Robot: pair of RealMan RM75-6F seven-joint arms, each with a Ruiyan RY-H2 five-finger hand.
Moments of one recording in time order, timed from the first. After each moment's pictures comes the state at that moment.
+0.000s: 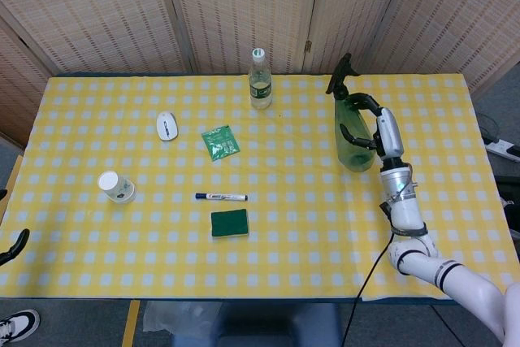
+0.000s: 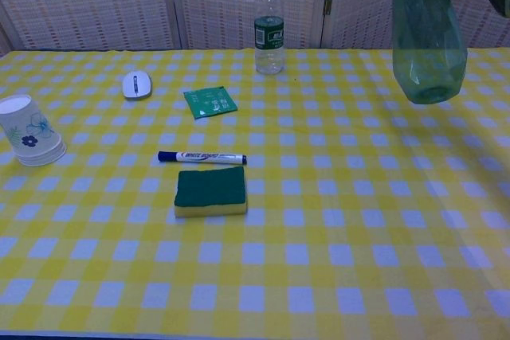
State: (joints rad) left arm -0.08 -0.97 -0.08 -1.59 1.40 1.41 -0.39; right arm 0.65 -1.60 0.46 -1.07 -1.30 1.08 0.77
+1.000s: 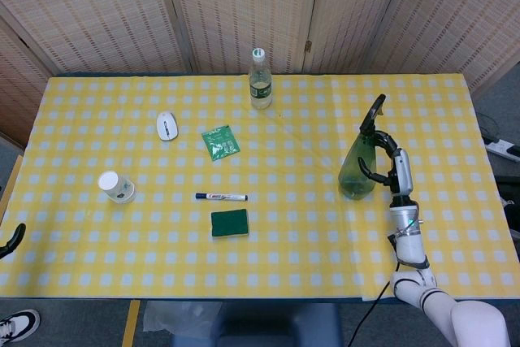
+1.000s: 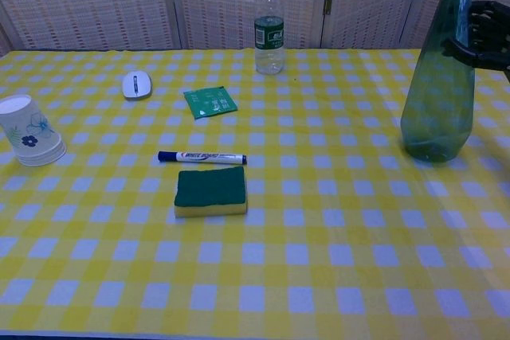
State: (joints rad) left arm -0.09 -0.99 -0.11 -1.57 1.36 1.39 -0.37; right arm 0.55 -1.89 0.29 -0.56 -1.41 1.27 1.28
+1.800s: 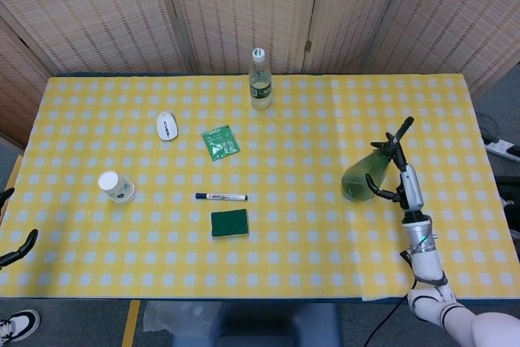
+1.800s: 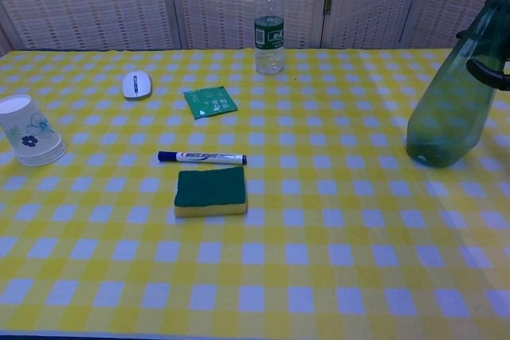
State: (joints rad) left arm -0.08 -1.01 -0.09 -1.58 1.43 1.44 -0.36; right arm 0.46 -1.79 0.20 -0.67 -1.46 1.36 1.18
